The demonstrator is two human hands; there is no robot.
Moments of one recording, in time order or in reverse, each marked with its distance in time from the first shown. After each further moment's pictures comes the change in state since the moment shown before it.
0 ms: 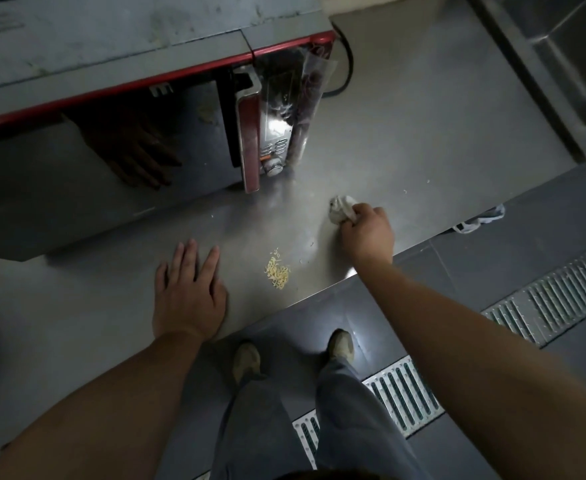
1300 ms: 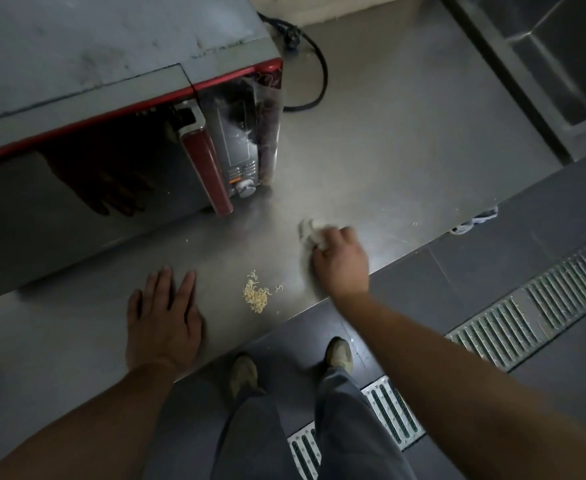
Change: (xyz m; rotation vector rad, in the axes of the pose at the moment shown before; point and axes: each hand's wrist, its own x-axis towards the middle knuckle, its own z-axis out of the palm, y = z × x) left_hand 0.003 0.001 -0.002 0.036 -0.042 0.007; right_hand -0.007 0.024 0.017 0.001 0.059 -0.276
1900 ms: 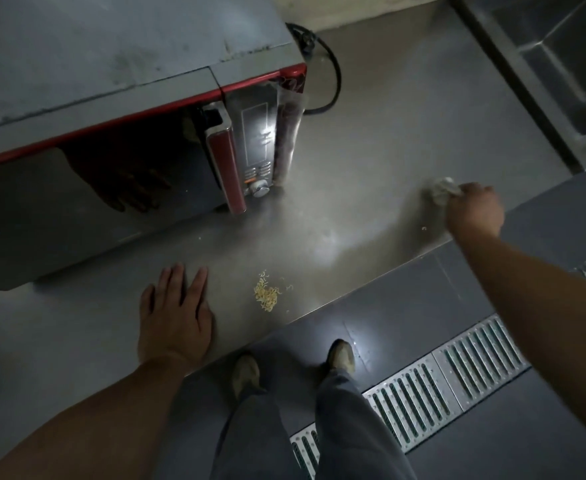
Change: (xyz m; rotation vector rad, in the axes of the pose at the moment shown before) left_hand 0.001 -0.002 0.000 0.018 -0.007 0.005; right_hand 0.118 0.126 -0.119 -0.258 0.142 0.400
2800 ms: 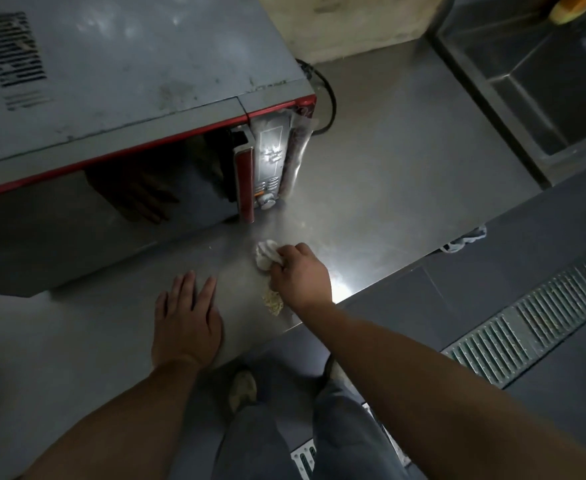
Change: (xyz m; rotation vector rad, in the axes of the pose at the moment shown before) left_hand -0.001 -0.002 -0.002 -0.074 0.014 -0.020; right_hand -0.242 -0.169 0.043 0.276 -0.333 -0.522
